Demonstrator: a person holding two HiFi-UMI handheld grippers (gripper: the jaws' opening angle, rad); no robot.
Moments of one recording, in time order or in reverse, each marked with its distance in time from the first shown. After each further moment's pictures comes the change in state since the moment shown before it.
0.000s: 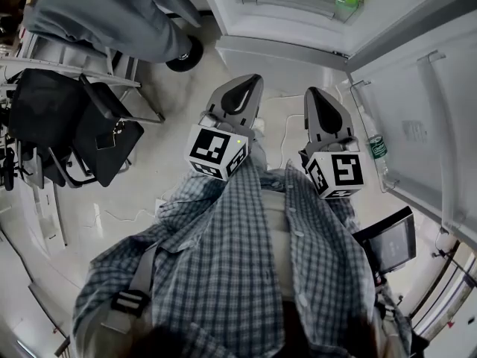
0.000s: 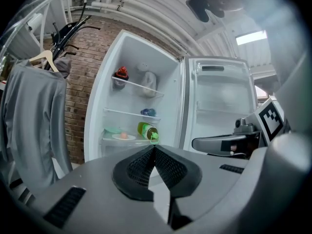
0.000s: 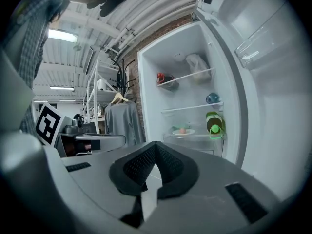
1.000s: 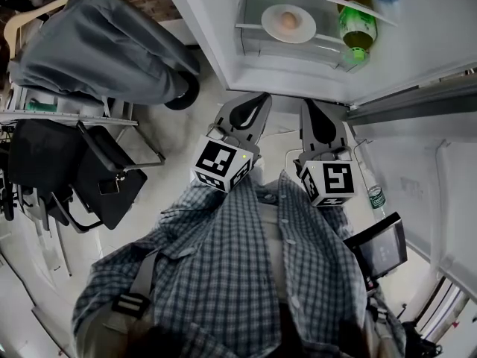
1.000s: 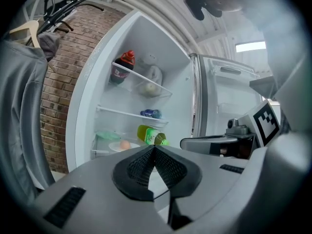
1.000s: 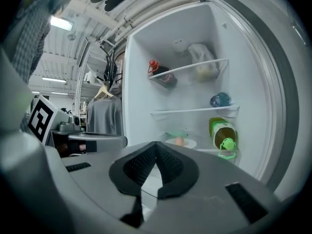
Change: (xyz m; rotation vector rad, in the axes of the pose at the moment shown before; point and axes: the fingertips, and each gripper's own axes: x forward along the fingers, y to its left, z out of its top) left arm 0.108 0.092 0.035 -0.004 -0.011 -0.144; right arm 0.147 -0.037 0.044 -0.049 -0.003 -0.098
